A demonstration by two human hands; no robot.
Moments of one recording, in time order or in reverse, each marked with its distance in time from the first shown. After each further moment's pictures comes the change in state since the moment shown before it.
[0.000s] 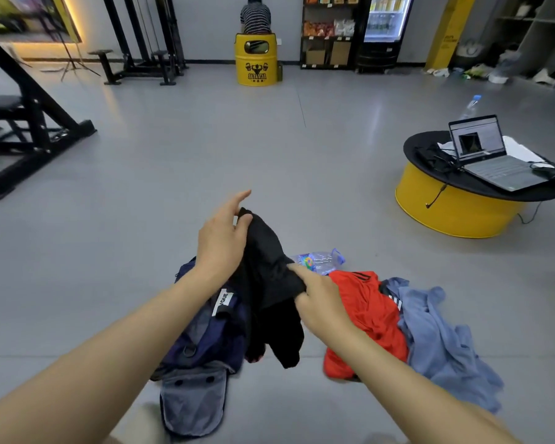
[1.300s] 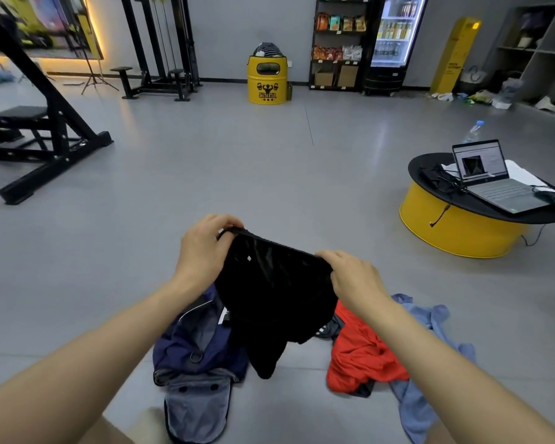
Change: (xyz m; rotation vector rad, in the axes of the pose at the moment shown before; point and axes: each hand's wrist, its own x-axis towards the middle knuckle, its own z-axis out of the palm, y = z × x) left_hand -0.015 -0.017 -0.057 -0.007 0.075 0.120; right_hand 0.033 0.005 -0.060 -0.629 -0.011 -0.155
